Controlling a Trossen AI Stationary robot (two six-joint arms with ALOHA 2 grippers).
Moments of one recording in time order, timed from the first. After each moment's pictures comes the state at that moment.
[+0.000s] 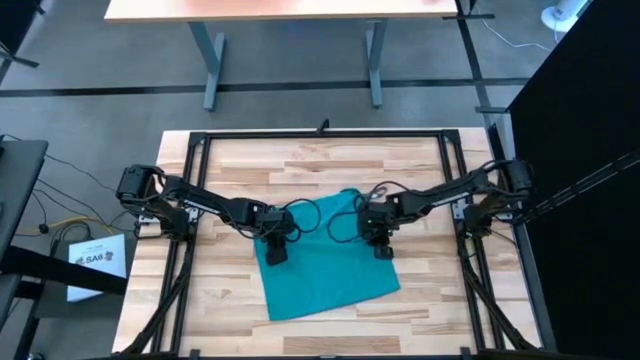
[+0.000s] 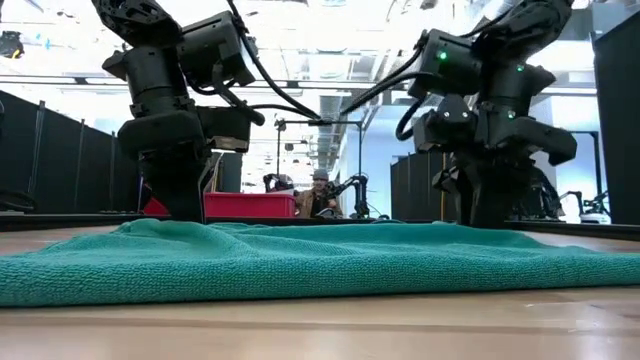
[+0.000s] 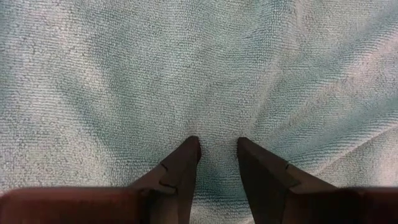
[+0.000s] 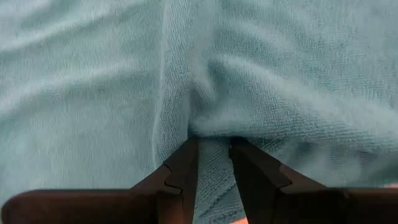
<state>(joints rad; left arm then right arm) -0.08 1.65 0.76 -0.39 0.00 -0.36 0.00 1.65 0.79 -0.42 -0.17 -0.01</state>
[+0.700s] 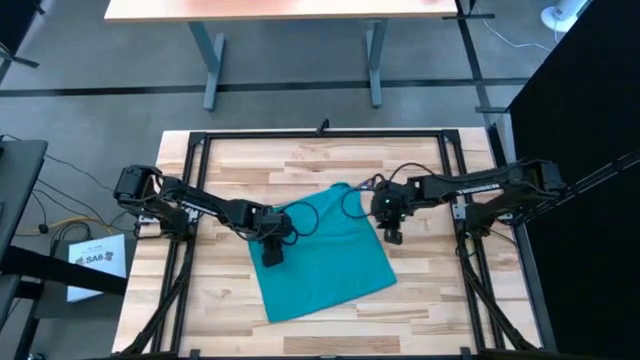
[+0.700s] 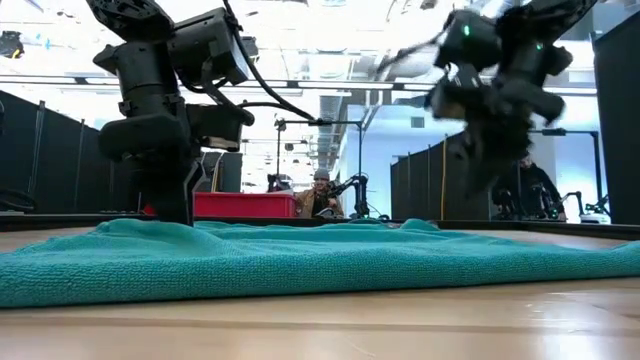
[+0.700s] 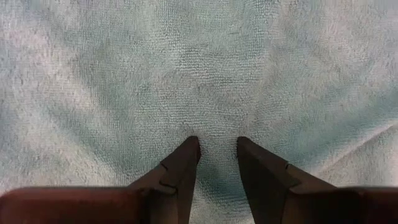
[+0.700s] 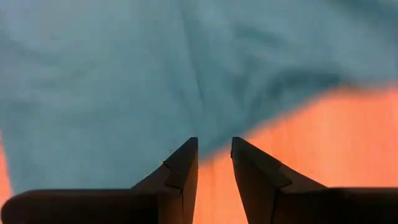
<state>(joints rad) -0.10 1.61 0.75 -0.43 -0.03 -0.34 -0.10 1.36 0.71 -0.37 -0.15 0.02</state>
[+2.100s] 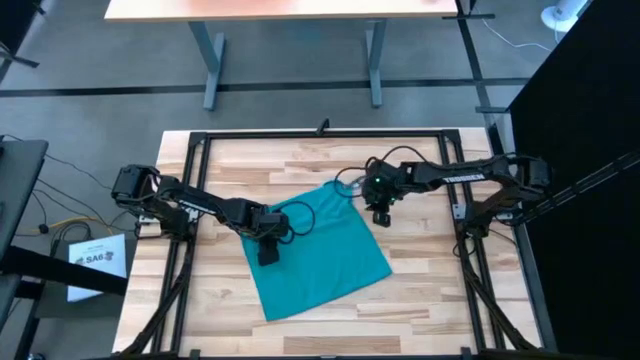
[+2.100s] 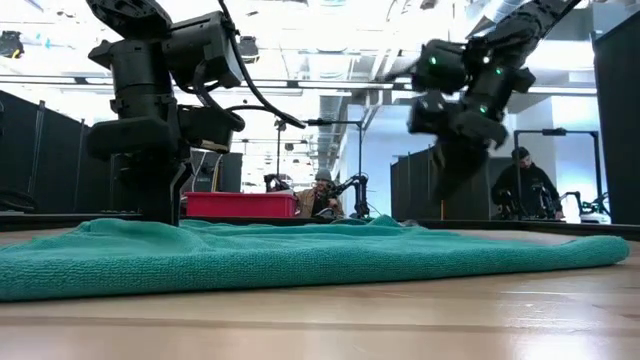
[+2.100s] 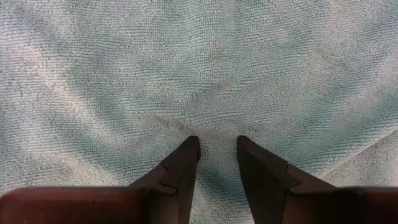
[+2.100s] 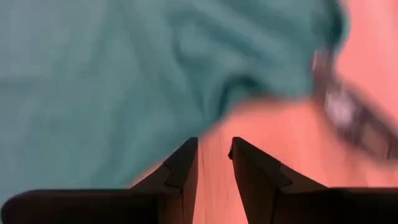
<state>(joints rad) -0.09 1.60 0.75 -0.51 -0.03 -0.35 -0.26 1.49 0.80 -0.30 -0.16 -0.12</state>
